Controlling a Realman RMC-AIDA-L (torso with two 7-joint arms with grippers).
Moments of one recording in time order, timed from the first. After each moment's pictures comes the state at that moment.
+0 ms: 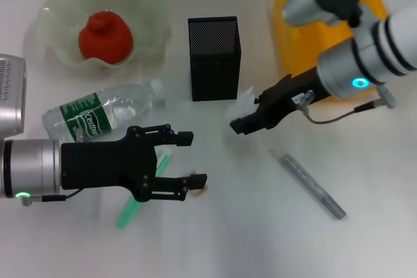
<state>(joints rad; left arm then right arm) -0.42 -2.07 1.03 0.62 1.79 1.59 -1.20 0.65 2.09 -1.41 -1.08 -2.25 -1.29 2.31</state>
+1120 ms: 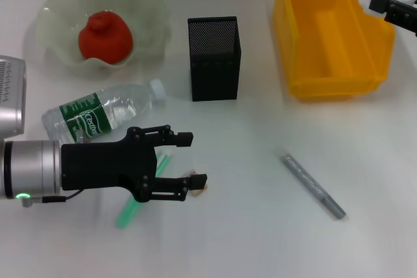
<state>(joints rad) -0.42 -2.07 1.03 0.61 1.79 1.59 -1.20 0.33 2.08 -0.74 -1.01 -1.67 -1.39 1.61</state>
